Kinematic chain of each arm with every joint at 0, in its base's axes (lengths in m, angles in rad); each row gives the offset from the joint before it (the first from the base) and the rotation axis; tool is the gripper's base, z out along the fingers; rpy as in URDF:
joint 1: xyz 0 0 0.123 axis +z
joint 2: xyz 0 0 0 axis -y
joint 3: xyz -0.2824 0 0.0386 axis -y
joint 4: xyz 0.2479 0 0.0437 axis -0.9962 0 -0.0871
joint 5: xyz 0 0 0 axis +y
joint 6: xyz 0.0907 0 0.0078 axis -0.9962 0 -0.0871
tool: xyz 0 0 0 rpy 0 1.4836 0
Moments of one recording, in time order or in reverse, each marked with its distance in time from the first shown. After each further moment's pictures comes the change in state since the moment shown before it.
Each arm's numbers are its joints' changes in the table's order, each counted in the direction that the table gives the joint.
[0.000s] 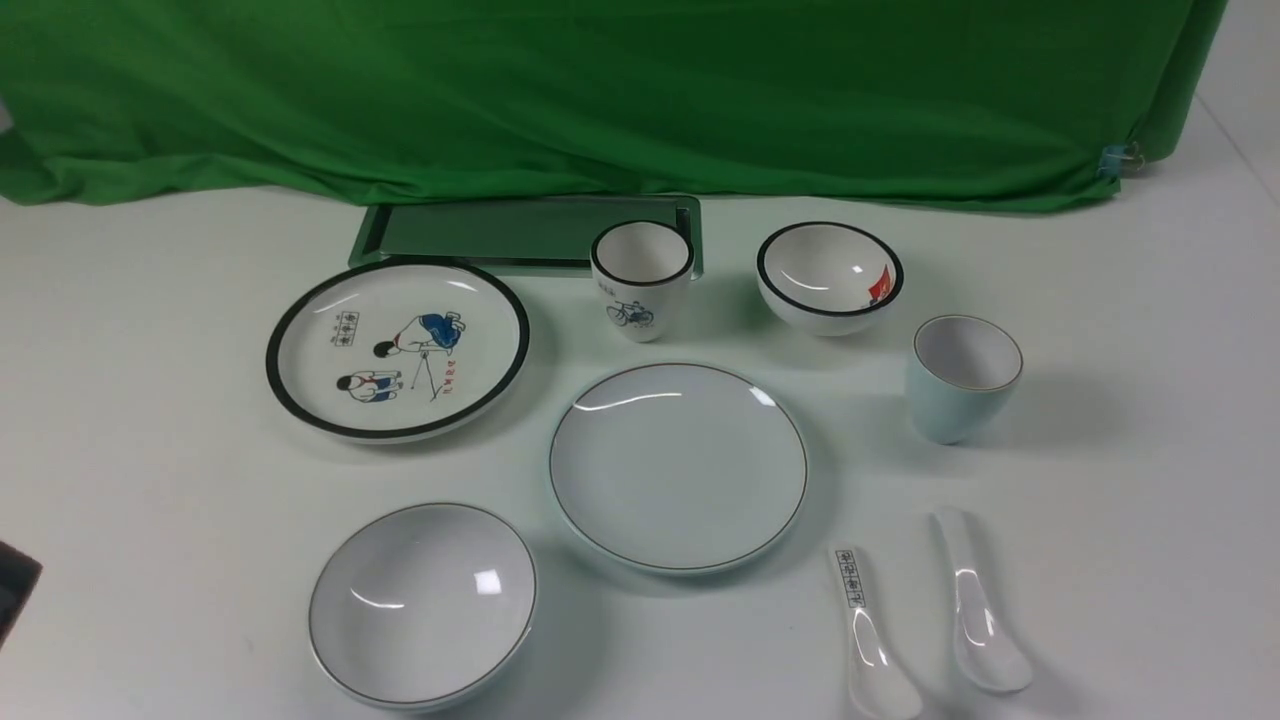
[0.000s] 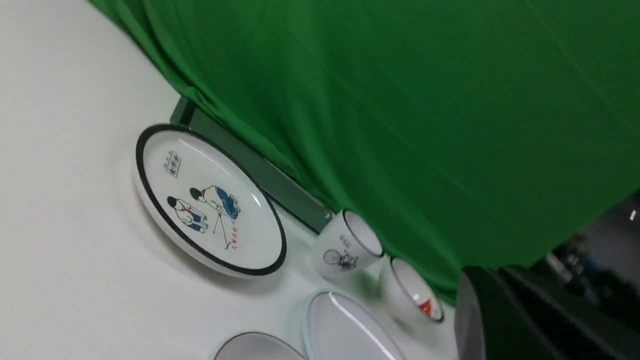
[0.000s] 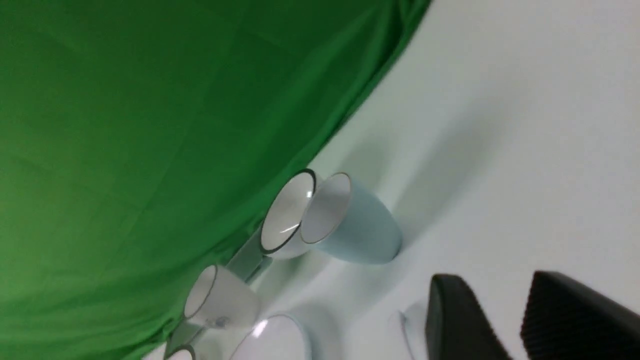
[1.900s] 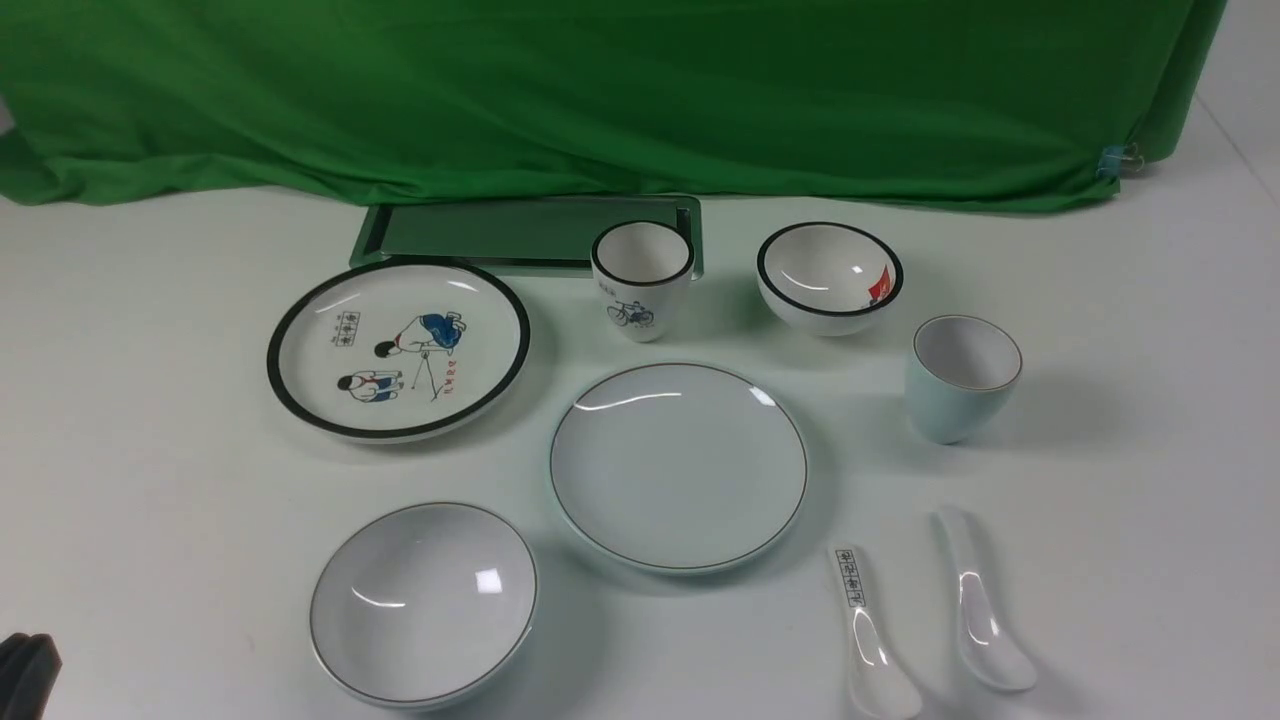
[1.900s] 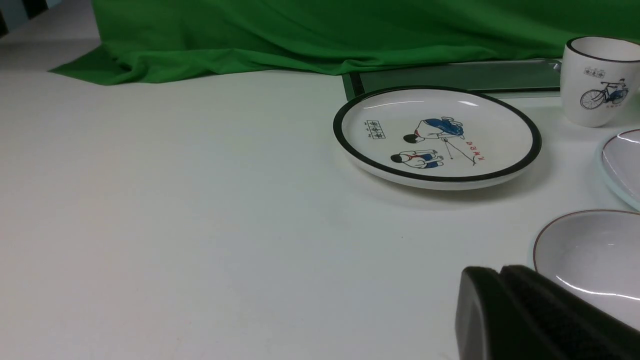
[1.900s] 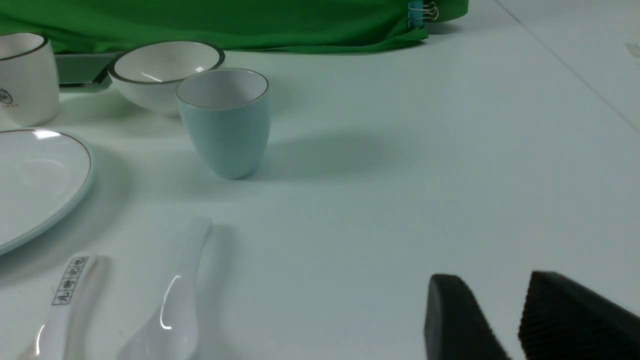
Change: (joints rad) right arm -0.036 0.000 -0.003 0.115 0.112 0.708; left arm 0.000 0.016 -0.246 -0.446 -0.112 -0.349
